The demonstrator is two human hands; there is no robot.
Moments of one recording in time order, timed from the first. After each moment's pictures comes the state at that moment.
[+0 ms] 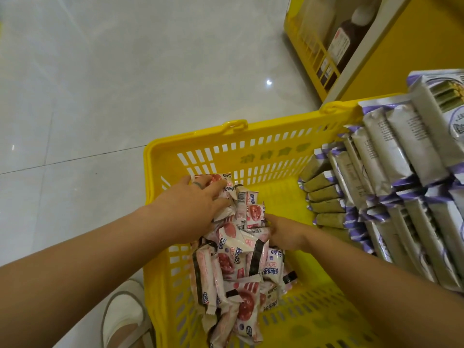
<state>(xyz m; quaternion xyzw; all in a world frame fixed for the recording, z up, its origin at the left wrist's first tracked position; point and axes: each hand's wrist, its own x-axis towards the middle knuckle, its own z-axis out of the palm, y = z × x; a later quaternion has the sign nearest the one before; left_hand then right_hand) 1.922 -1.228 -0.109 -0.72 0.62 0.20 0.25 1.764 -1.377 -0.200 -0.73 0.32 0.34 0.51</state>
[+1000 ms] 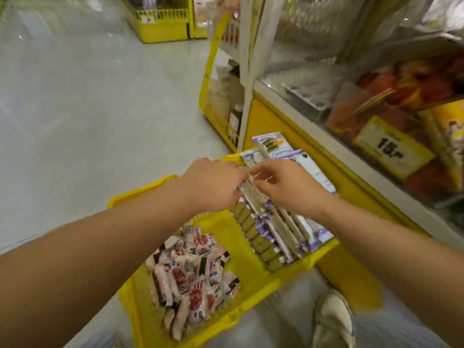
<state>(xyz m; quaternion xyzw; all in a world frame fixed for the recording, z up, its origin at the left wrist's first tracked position) 1.823 -1.317 0.057 -0.70 0.72 0.02 0.07 1.672 -1.393 0.060 -0.88 0.35 -0.10 0.30</state>
